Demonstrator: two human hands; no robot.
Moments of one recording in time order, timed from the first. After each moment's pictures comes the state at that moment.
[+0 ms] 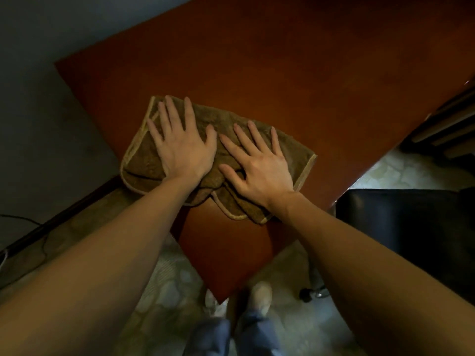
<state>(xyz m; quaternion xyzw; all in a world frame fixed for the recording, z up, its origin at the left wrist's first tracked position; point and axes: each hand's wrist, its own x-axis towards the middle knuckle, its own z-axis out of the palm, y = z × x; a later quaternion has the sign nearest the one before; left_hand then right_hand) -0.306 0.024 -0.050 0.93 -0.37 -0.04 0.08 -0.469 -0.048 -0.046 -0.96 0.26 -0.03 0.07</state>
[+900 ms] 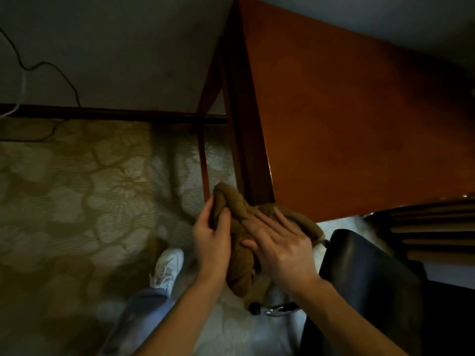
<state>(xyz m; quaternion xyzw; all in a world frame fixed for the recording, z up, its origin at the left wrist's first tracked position) -0.493 0.305 -0.087 0.61 0.15 -0.25 0.73 -0.563 0.185 -0.037 -0.99 -0.05 -0.11 0.02</state>
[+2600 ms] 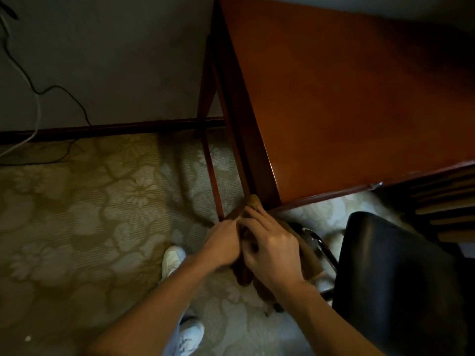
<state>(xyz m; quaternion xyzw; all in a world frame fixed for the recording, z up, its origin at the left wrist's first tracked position) -0.499 0.316 -0.145 0.82 -0.36 -0.35 0.29 -0.599 0.232 -0.070 -0.97 0.17 -0.03 0.16</state>
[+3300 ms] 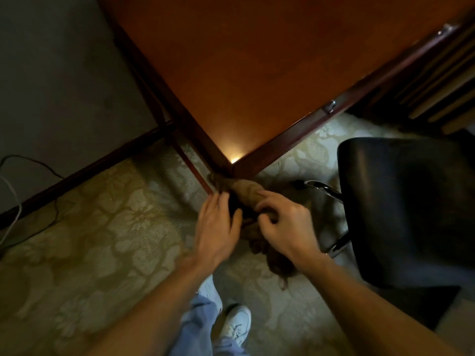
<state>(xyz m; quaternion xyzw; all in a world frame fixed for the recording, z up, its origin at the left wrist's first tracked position) -0.539 0.313 -0.155 0.83 -0.45 -0.21 0.26 -0.678 0.215 -0.091 -0.86 0.39 -0.13 0.30</state>
